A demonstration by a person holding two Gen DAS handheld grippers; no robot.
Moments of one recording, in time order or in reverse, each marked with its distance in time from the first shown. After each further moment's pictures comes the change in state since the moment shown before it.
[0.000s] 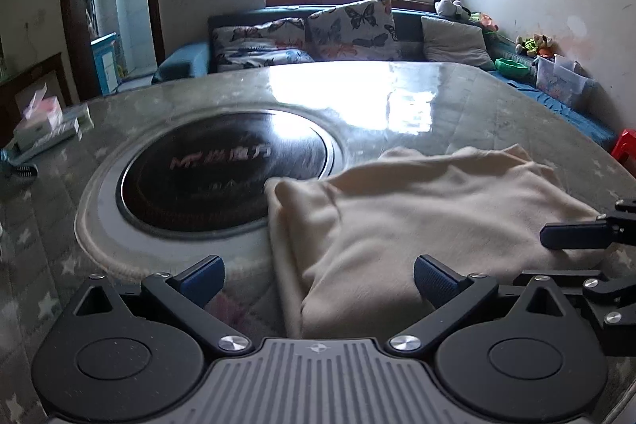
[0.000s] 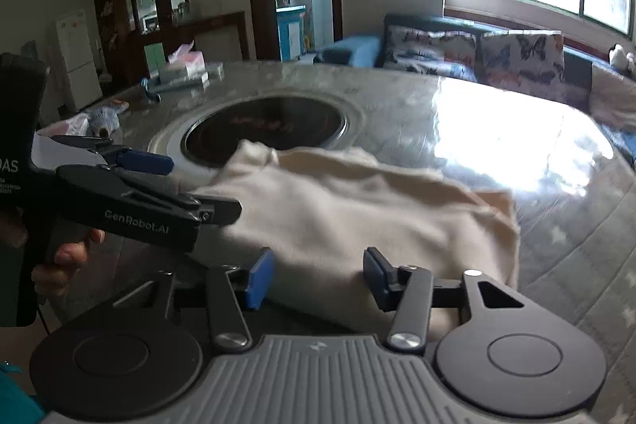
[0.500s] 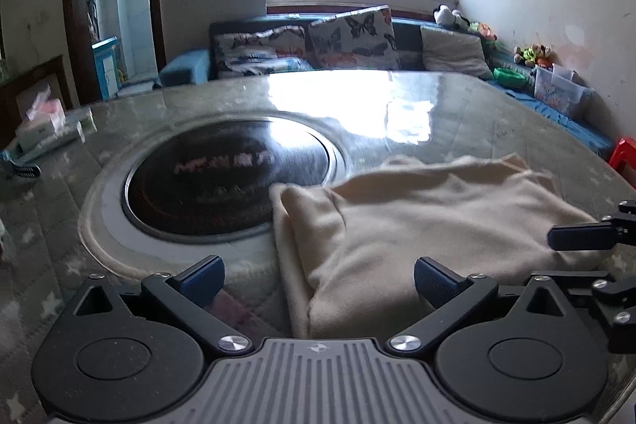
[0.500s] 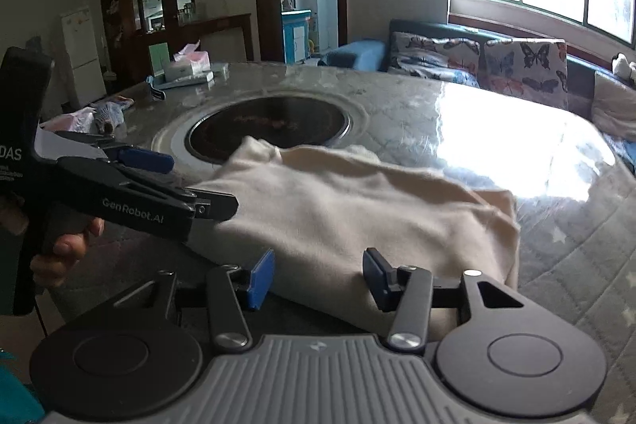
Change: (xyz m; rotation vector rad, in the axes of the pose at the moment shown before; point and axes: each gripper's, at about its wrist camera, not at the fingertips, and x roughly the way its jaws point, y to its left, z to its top) left arm -0.009 0.006 0.001 -0.006 -0.036 -0.007; right arm -0.013 0.001 -0.004 -0.040 -0.032 -0.006
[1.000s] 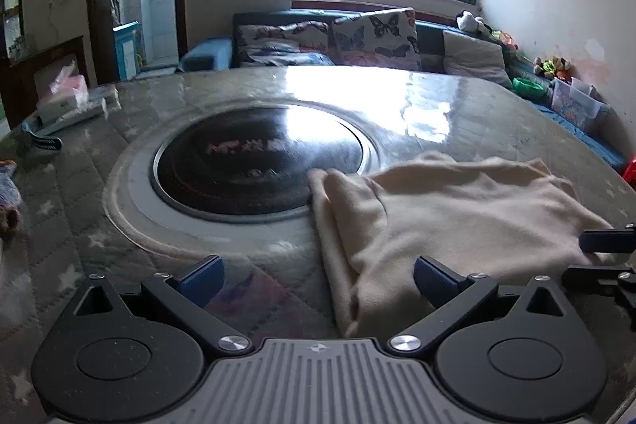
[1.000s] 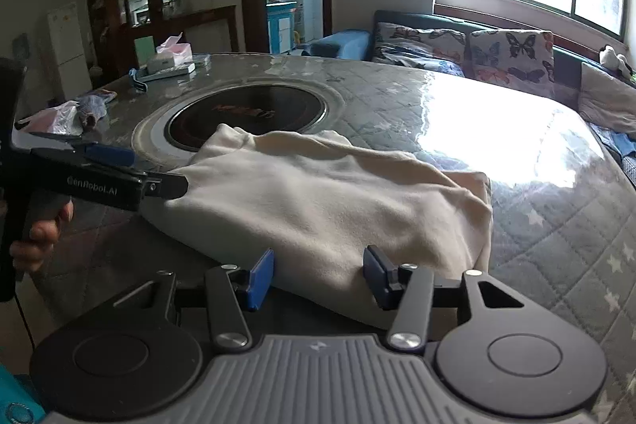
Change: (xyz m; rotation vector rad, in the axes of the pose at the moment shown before) left arm -0.004 0.023 -0.006 -0.065 0.005 0.042; right arm -0.001 -0.015 -0.005 0.023 0.025 -0.029
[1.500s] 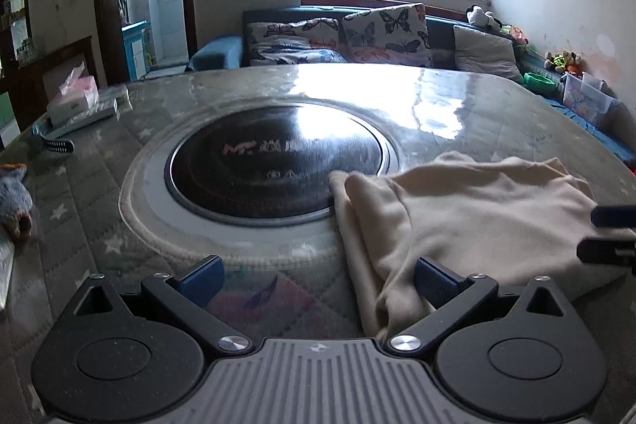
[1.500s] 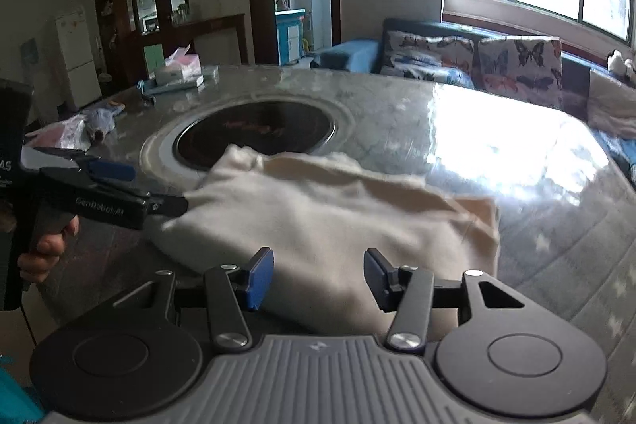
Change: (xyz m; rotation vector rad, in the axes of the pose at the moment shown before) left arm 0.006 0.003 0.005 0.013 0.018 0.032; right arm 0.006 -0.002 0.019 -0.004 -0.028 0.018
